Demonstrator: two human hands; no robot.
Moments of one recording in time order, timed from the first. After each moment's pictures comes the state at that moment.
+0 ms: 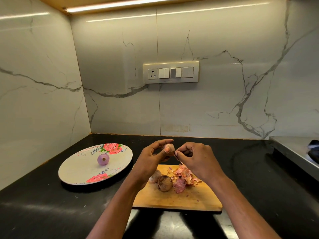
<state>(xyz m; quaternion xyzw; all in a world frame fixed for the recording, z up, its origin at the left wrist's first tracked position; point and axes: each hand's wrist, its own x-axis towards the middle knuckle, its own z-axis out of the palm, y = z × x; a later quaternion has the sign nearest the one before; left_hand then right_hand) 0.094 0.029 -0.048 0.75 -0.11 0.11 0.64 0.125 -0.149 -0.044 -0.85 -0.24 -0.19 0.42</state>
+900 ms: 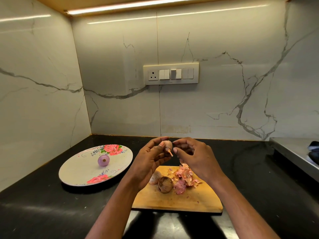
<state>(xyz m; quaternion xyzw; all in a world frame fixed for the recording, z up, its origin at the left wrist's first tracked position) 0.090 0.029 -0.040 0.60 -0.08 0.06 0.80 0.125 -0.147 -0.041 -0.80 -0.27 -0.18 0.50</state>
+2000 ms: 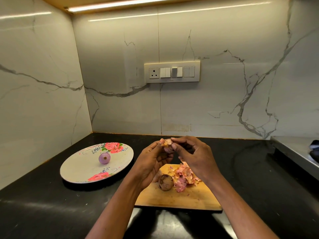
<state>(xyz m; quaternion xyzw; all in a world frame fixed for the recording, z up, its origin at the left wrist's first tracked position) 0.093 0.024 -0.045 0.56 -0.05 0.03 0.82 0.127 -0.141 -0.052 -0.72 -0.31 -0.19 0.59</state>
